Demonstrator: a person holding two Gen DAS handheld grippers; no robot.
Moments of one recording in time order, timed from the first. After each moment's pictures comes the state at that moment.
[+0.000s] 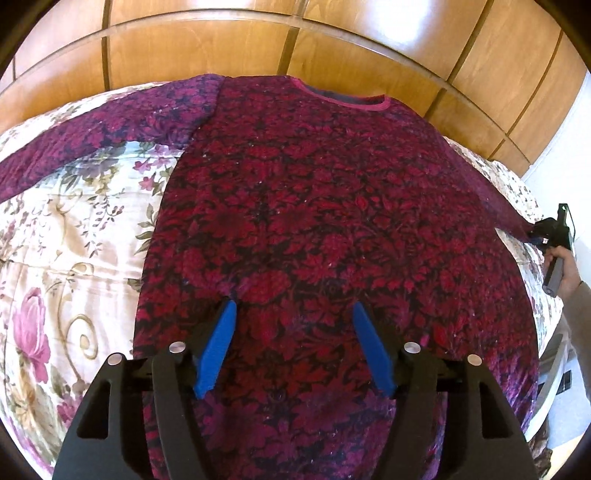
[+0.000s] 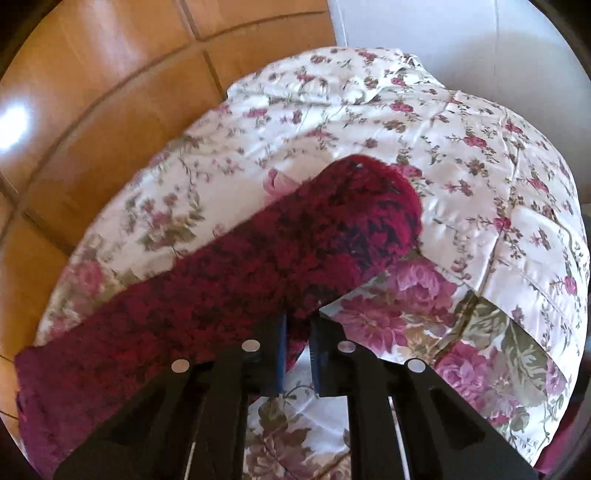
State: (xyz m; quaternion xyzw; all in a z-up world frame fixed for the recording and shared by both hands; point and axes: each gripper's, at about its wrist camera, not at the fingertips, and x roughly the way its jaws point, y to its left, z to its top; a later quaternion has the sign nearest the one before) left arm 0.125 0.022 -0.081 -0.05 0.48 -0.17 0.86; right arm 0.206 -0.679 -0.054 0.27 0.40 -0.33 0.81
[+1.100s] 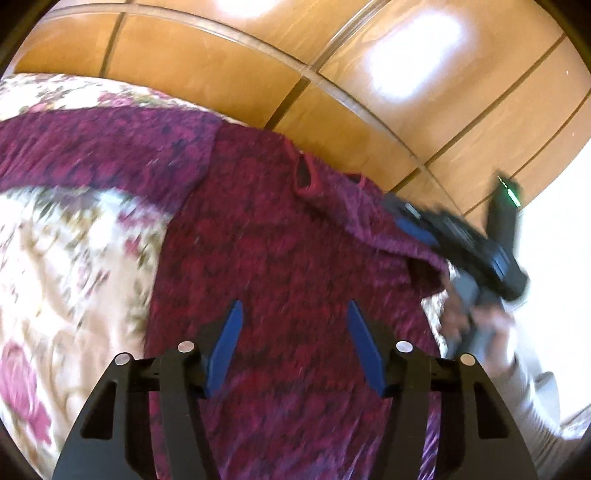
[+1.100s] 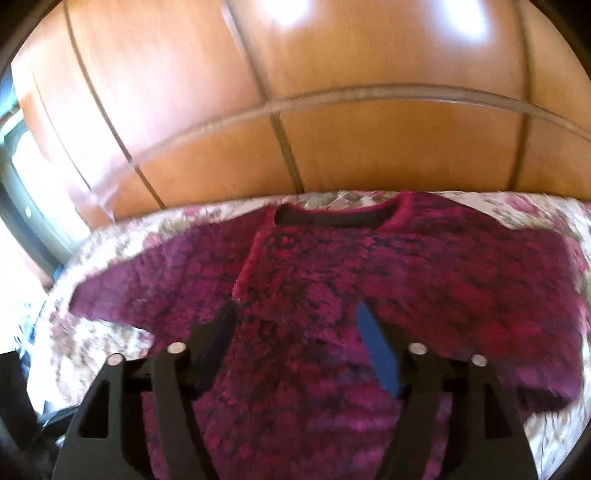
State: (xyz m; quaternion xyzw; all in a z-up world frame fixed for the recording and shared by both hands) left arm 0.185 0.063 -0.036 -0.22 0.44 -0.24 0.84; right arm 0.280 -0.276 0.025 0.11 0.39 0.15 0.90
